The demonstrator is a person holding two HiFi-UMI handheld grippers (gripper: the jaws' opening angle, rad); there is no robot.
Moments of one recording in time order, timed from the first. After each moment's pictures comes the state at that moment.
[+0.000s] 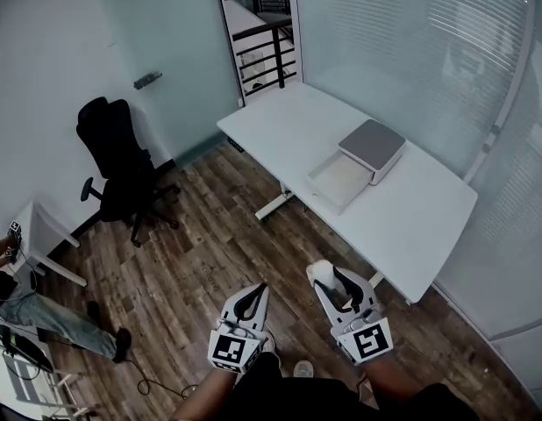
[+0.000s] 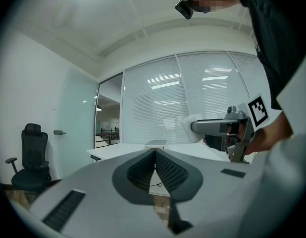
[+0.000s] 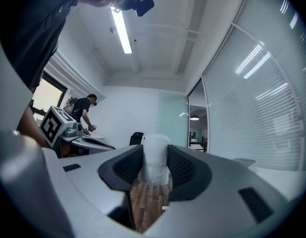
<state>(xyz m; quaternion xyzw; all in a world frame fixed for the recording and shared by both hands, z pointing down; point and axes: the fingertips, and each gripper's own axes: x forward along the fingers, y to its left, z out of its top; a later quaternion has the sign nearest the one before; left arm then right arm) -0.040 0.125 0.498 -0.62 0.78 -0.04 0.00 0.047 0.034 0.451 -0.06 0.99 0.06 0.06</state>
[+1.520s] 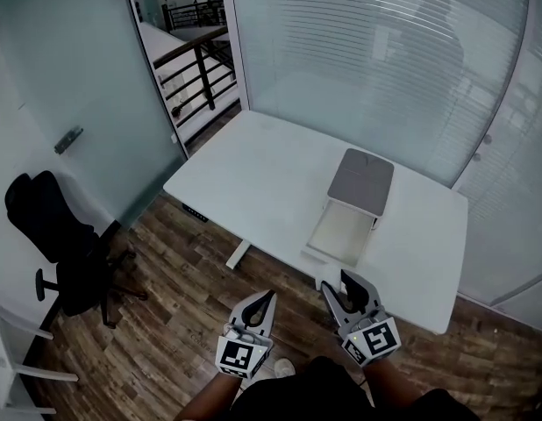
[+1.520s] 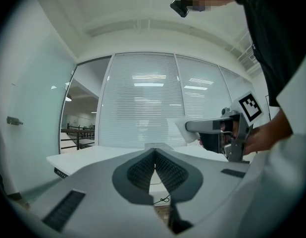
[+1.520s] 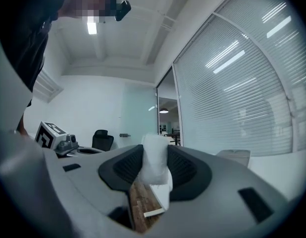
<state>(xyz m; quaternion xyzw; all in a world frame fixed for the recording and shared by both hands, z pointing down) -0.238 -0.063 0.514 -0.76 0.65 -0.02 -0.01 -0.132 -0.134 0.469 -0.25 0.97 -0.01 0.03</state>
